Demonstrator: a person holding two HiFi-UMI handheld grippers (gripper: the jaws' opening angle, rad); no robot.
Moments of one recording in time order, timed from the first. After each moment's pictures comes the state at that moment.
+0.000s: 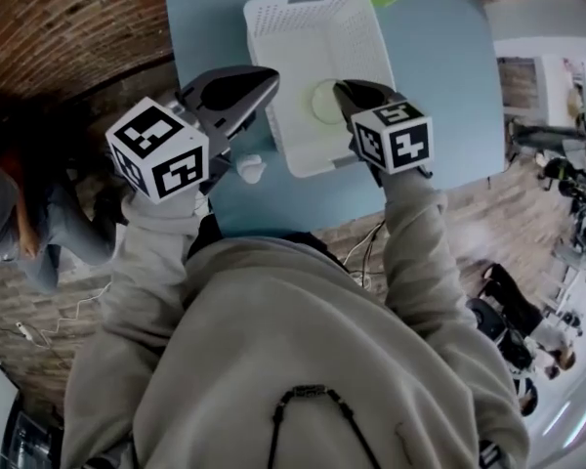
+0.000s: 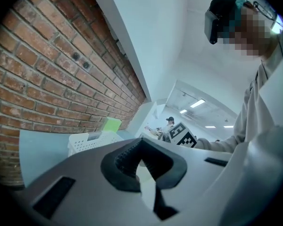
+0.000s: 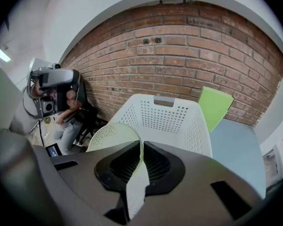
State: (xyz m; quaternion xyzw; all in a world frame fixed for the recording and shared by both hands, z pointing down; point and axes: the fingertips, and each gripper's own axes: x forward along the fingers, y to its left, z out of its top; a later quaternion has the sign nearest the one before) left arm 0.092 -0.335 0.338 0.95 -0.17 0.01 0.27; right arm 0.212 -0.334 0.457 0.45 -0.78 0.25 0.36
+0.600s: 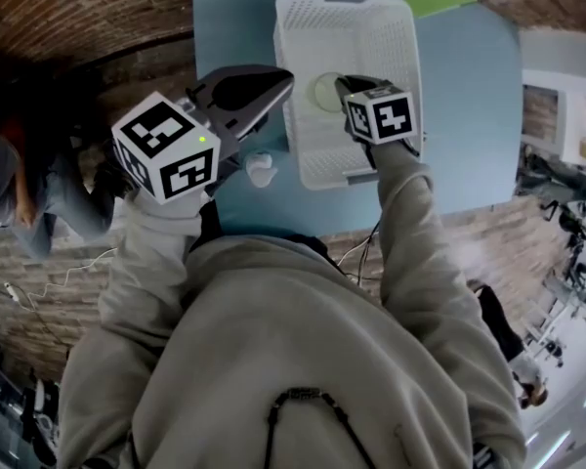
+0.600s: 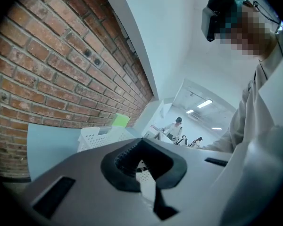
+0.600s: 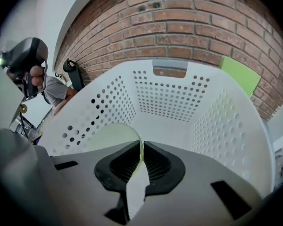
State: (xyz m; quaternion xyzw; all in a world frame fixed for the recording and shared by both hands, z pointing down) left arm 0.080 -0.348 0.365 0.93 -0.21 0.02 0.30; right arm 0.205 -0.371 0.567 0.41 -0.76 0.29 0.42
